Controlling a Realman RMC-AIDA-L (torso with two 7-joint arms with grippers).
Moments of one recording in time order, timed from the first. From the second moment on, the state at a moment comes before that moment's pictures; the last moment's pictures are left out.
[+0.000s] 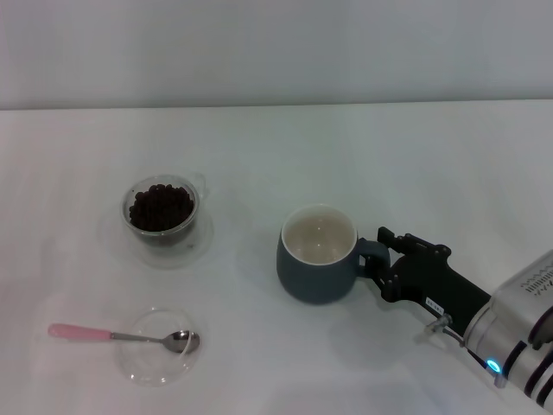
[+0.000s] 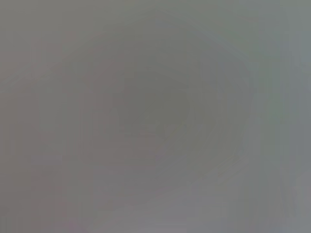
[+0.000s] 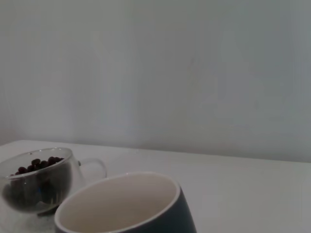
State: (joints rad) left arm -0.26 -2.07 0.40 0.09 -2.18 -1.35 2.61; right arm 0.42 2.02 0.03 0.36 -1.88 -1.05 0.24
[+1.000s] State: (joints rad) left arm -0.27 -2.08 0.41 0.09 -2.18 -1.35 2.59; right arm 0.37 2.02 0.04 0.36 -1.87 -1.07 0.25
